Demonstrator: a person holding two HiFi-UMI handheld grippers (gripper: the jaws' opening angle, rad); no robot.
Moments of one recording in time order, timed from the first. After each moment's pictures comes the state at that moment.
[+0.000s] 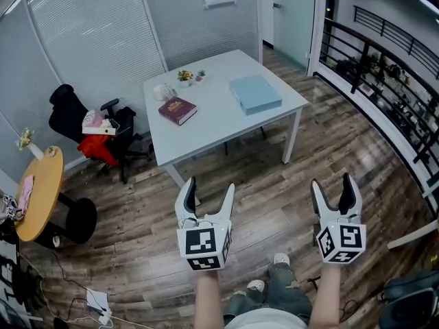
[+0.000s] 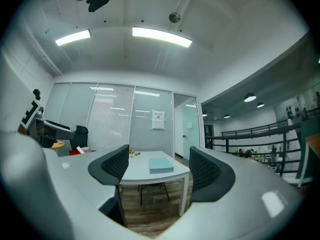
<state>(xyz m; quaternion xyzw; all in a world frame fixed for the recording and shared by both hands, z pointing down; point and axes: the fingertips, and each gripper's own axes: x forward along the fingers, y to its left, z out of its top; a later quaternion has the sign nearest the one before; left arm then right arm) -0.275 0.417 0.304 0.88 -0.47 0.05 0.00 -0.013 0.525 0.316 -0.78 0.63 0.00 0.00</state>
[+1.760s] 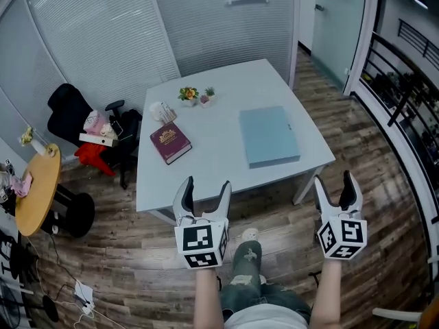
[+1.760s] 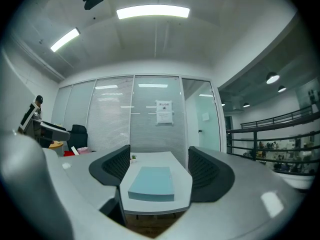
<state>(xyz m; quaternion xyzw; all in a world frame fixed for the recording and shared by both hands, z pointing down) -0.107 0.081 0.320 0.82 -0.56 0.08 0.03 0.187 0.129 0.332 -0.71 0.70 -0.03 0.00</state>
